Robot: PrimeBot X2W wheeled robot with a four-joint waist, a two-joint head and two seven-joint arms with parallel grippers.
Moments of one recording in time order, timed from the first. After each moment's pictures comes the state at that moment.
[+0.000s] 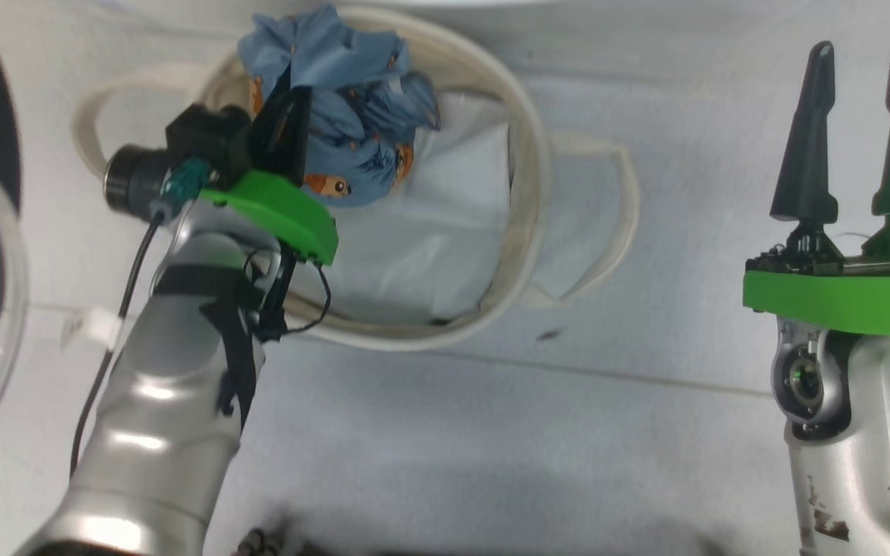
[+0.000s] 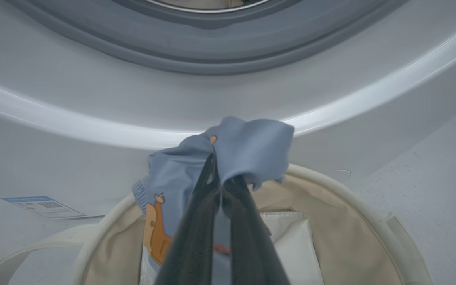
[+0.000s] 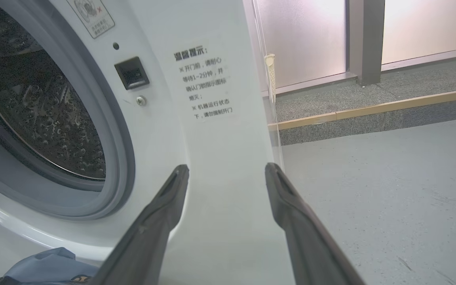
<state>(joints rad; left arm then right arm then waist) -0.95 0.02 -0.26 0.83 -0.18 -0.06 -0.26 -0.43 -0.05 0.02 -0.12 0.22 0.13 -0.26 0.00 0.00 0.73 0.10</state>
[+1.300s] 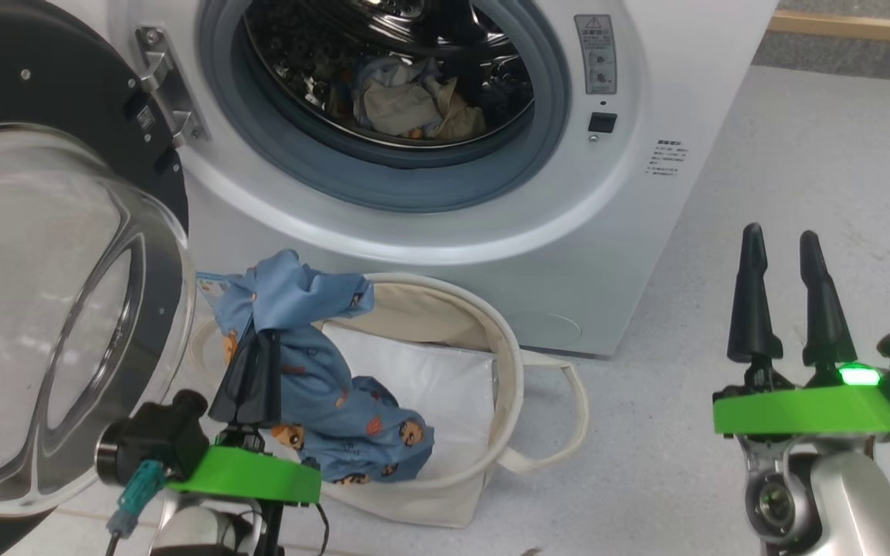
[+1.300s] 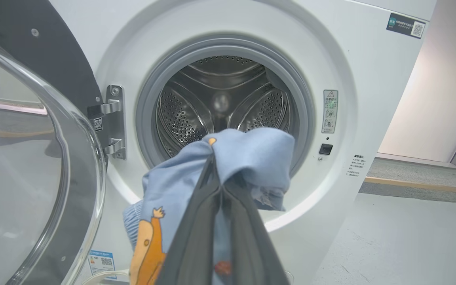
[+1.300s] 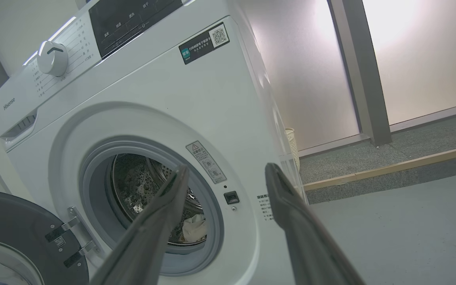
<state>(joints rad) -0.21 0.03 -0.13 0.17 -0.18 -0.05 -0.26 -0.18 -0.05 0.06 -0.01 0.42 0.13 -0.26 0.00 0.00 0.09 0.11</state>
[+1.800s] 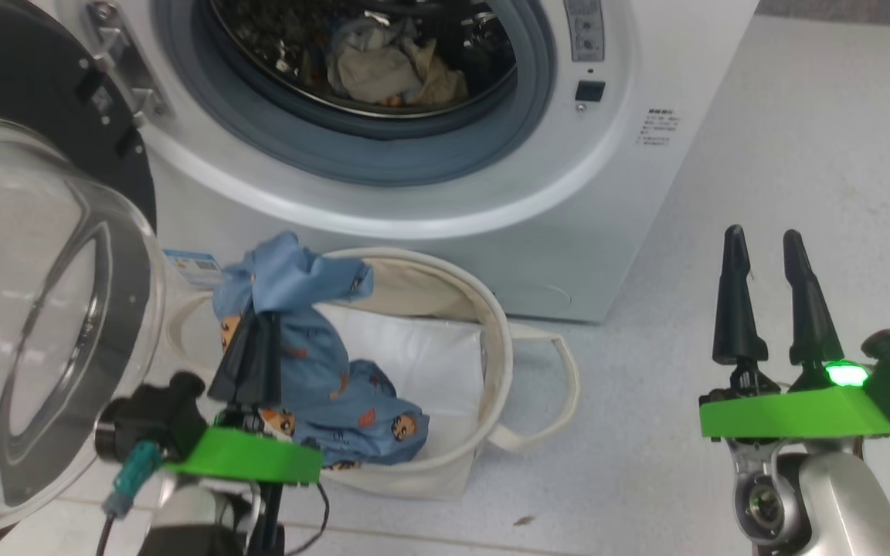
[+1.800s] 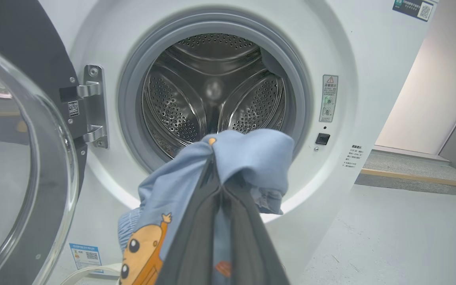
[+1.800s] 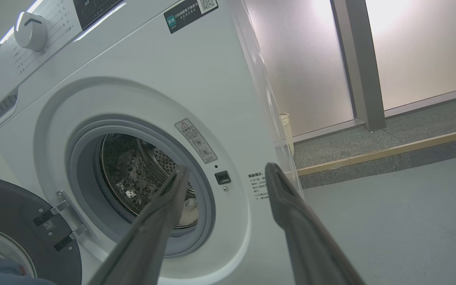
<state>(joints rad) -0.23 0.03 -0.13 0.17 -0.21 -0.06 -0.26 -0.17 -0.05 0.09 -0.03 0.40 0.13 -0.26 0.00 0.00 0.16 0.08</state>
